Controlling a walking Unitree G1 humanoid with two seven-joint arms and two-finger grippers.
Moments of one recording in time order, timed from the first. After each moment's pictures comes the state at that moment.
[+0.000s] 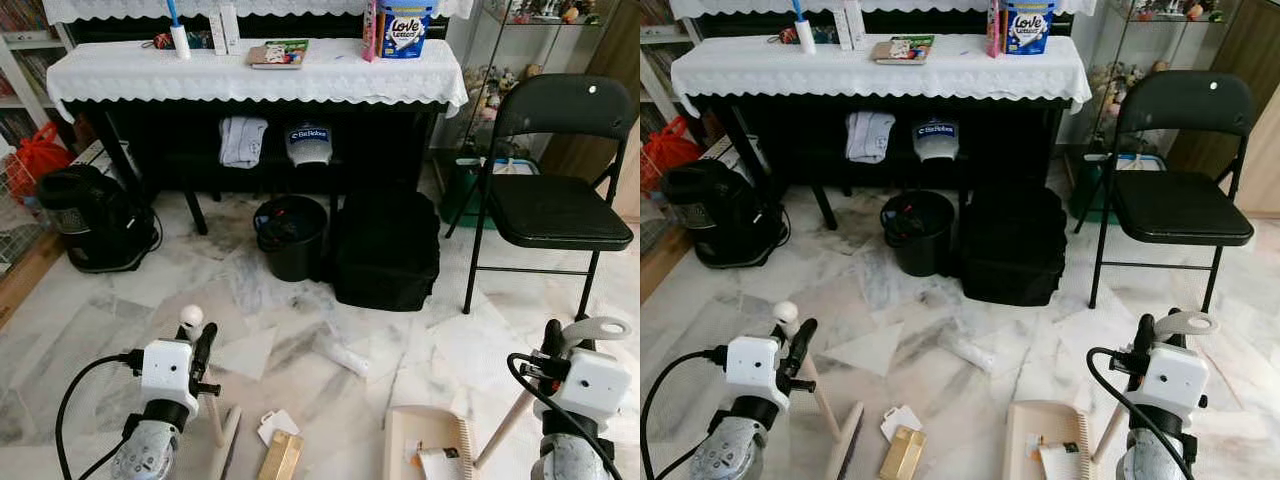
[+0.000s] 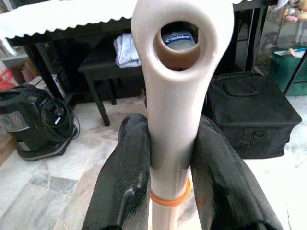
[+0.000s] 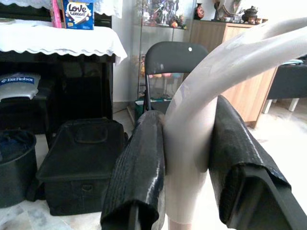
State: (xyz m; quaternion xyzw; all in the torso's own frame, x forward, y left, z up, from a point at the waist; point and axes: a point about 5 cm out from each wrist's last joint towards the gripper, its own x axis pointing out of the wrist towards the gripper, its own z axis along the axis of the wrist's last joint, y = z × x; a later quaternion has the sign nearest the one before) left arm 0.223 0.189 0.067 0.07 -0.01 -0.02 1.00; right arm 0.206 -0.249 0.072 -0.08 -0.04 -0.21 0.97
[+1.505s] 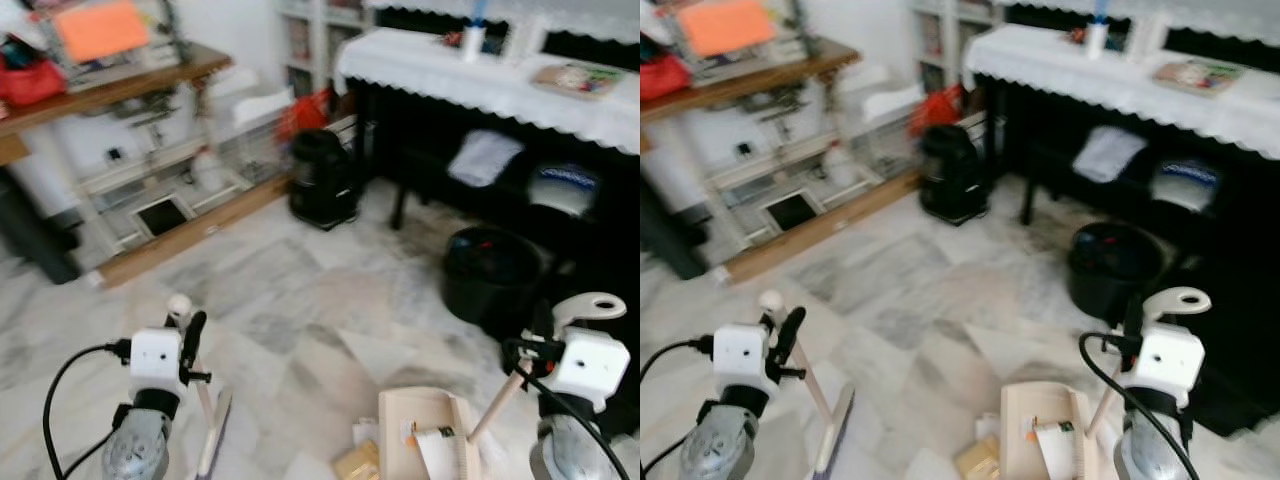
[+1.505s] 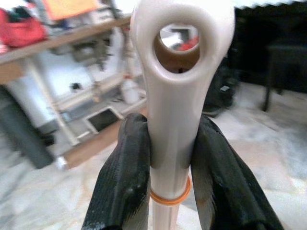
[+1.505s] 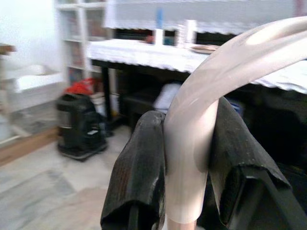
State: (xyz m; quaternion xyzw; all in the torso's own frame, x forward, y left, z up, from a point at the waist) left arm 0.227 0.199 0.084 0.08 -0.03 0.00 1.00; right arm 0.215 -0.242 0.088 -0.08 -0.05 -0.18 0.98
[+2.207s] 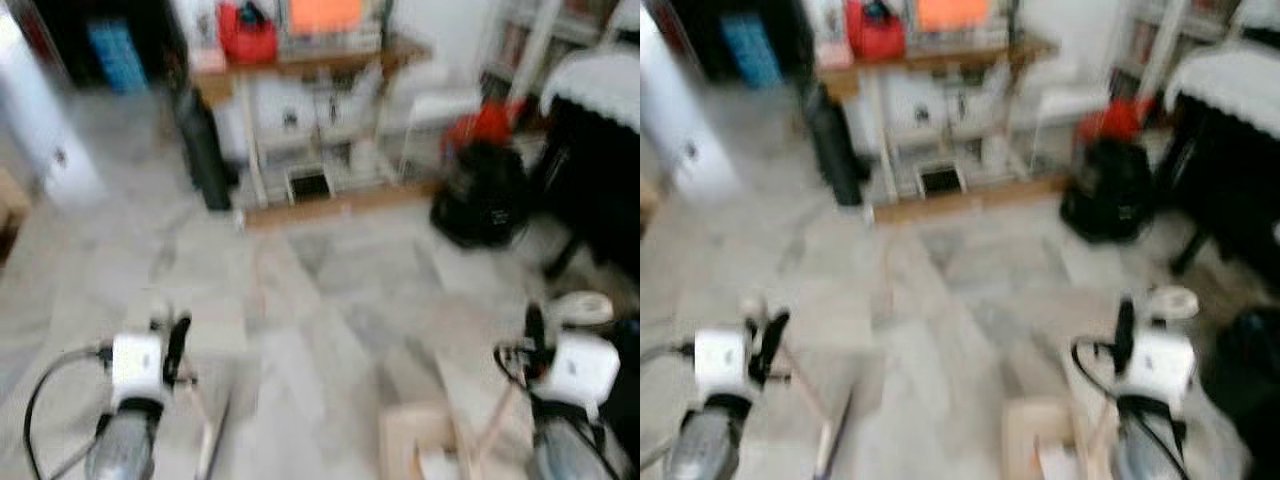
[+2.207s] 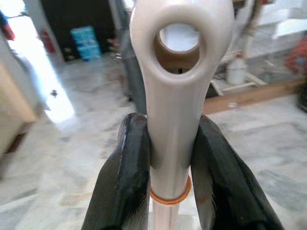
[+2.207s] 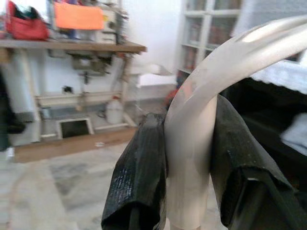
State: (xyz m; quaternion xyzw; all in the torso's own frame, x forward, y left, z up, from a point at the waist) left arm 0.223 0.213 0.082 0.08 -0.02 0.02 1.00; right arm 0.213 -0.234 0.089 -0.08 -0.05 -0.16 0.98
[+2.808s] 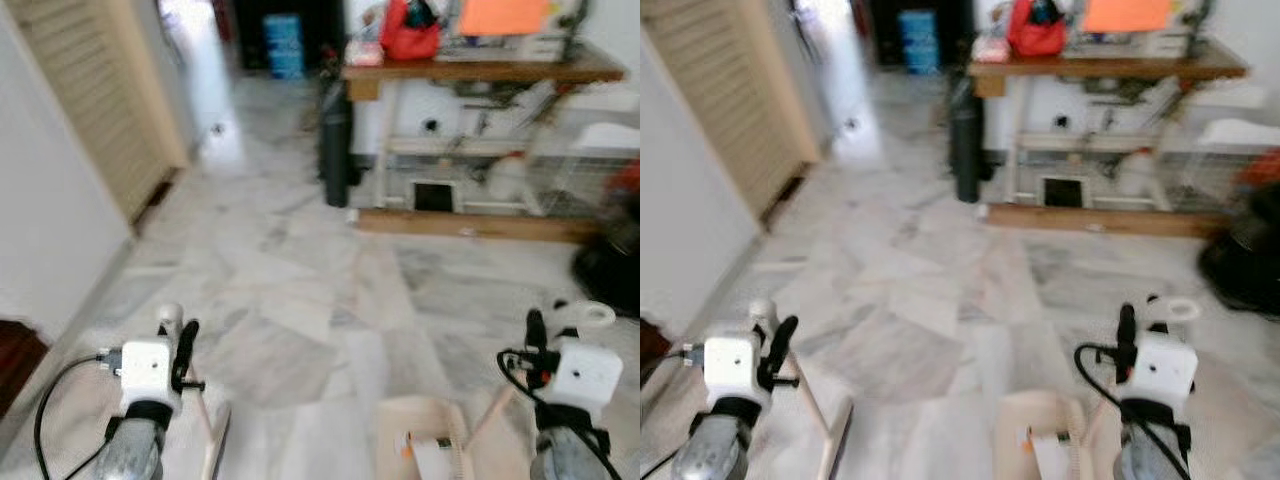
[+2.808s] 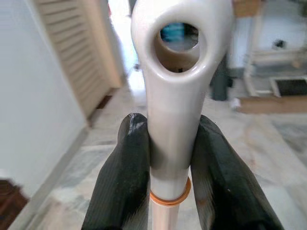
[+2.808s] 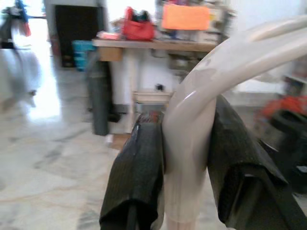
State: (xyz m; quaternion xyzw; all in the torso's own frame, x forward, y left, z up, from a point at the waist) left arm 0.220 0.204 0.079 0.07 -0.02 0.01 1.00; right arm 0.206 -0.237 0.084 -0.07 -0.03 -0.15 0.98
